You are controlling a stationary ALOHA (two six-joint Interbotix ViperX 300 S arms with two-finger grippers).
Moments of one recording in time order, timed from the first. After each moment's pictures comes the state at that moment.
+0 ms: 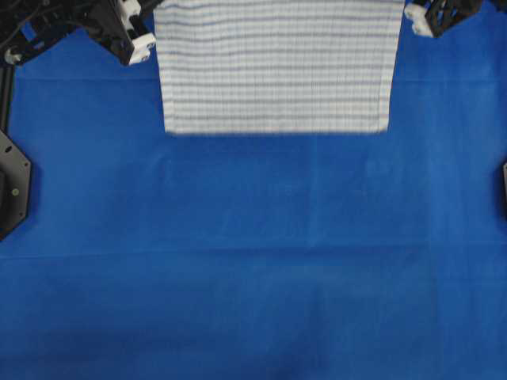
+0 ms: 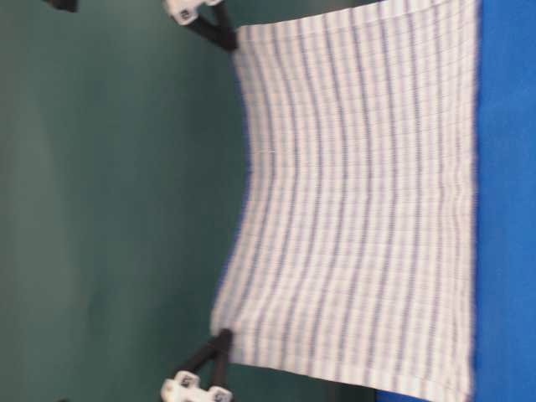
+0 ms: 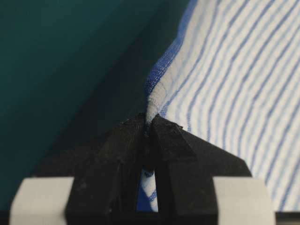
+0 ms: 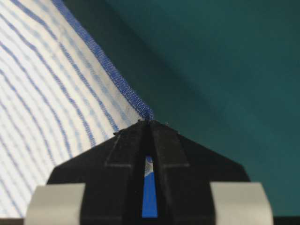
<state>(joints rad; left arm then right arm) 0.62 -0.31 0.90 -0.02 -0.41 0.21 -0.74 -0.40 0.79 -0.42 0.09 0.26</state>
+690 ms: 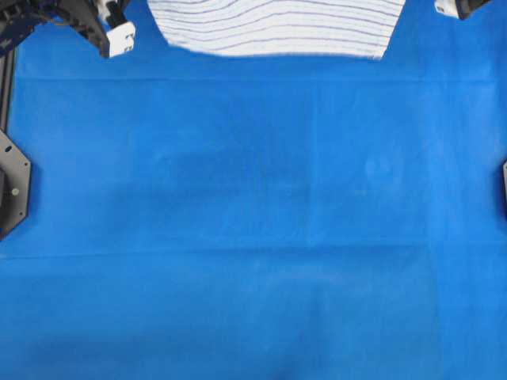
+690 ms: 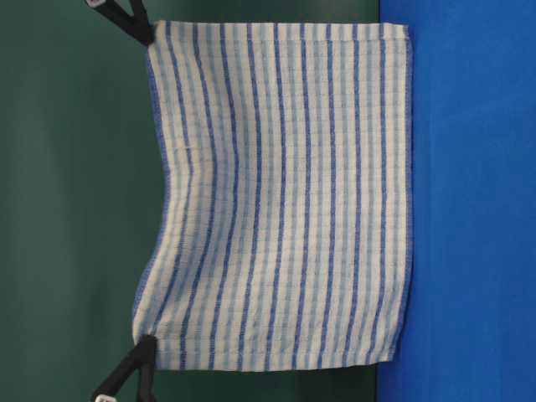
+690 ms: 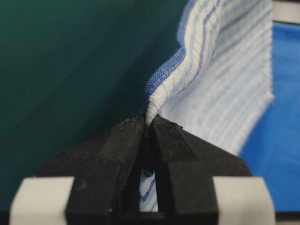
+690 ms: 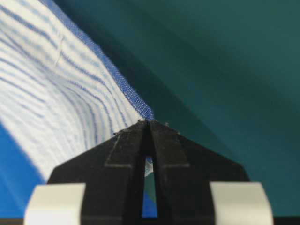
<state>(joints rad) 0.56 -0.48 0.89 -0.02 -0.39 0.22 -0.68 -0.57 0.73 -0.44 0.19 0.27</state>
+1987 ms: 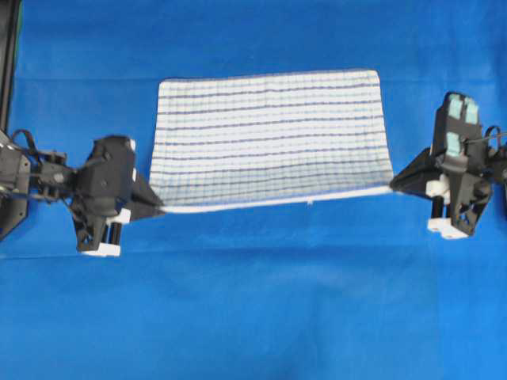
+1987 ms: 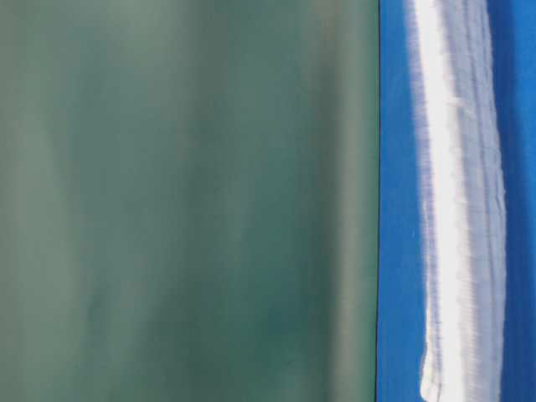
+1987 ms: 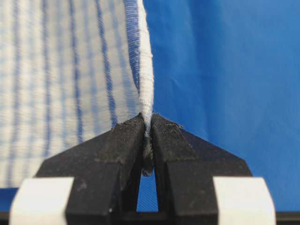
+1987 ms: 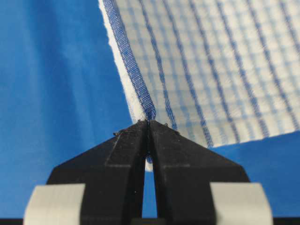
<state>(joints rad) -0.14 -0.32 1.09 -0.02 -0.12 -0.03 0.09 -0.53 1.09 -0.31 0.25 0.65</state>
